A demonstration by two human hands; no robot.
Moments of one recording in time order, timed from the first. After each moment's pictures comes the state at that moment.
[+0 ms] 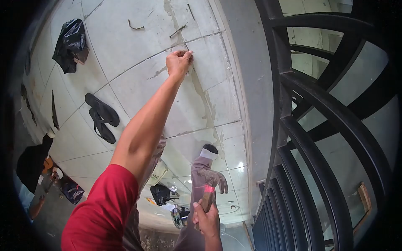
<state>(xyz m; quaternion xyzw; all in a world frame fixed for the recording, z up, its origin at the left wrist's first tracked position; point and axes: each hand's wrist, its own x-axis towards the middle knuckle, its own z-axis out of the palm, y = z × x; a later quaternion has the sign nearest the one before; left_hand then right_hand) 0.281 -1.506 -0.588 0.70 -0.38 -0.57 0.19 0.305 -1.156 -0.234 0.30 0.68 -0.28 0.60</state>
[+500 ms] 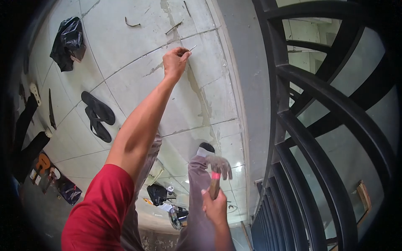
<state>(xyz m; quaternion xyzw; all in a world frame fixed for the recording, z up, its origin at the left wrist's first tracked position) 0.288 -1.495 -0.590 0.64 -0.57 -0.49 0.19 0.267 -1.151 -0.272 0.22 0.74 -0.23 0.59</state>
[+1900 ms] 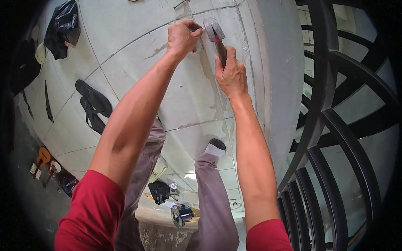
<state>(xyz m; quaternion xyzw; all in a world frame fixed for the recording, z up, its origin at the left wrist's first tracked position) 0.296 -1.509 -0.596 0.60 -0.64 -0.44 0.15 0.178 -1.366 -0.556 -0.51 0.76 -0.30 0.27</state>
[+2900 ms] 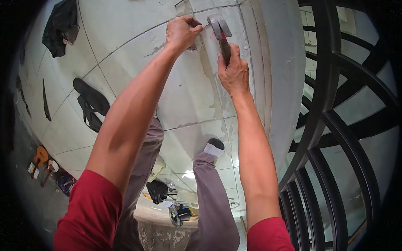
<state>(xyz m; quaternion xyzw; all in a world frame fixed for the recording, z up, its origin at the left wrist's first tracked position) 0.299 -1.517 -0.603 0.59 -0.68 -0.41 0.13 0.173 -1.367 -0.559 -0.50 0.76 -0.32 0.27</state>
